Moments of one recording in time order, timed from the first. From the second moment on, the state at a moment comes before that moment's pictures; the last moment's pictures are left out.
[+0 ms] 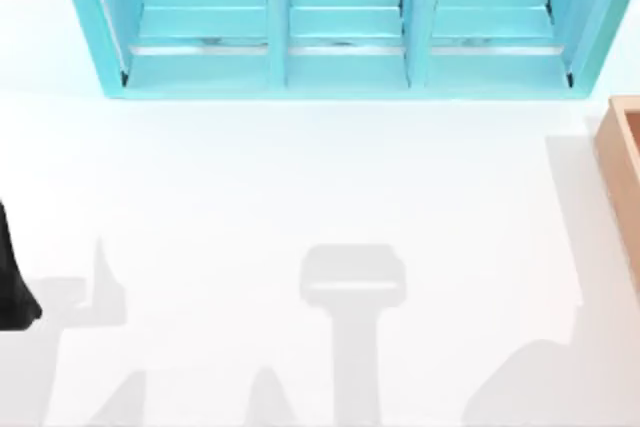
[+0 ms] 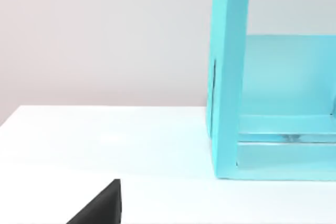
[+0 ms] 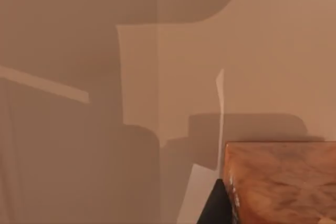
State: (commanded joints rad) left arm 0.00 0.00 0.00 0.00 0.00 0.00; right arm -0.35 1.69 0.91 -0.79 -0.01 -0.33
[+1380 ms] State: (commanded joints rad) left arm 0.00 0.00 0.00 0.00 0.00 0.00; right arm -0.43 1.56 1.23 -1.24 -0.01 -0.36
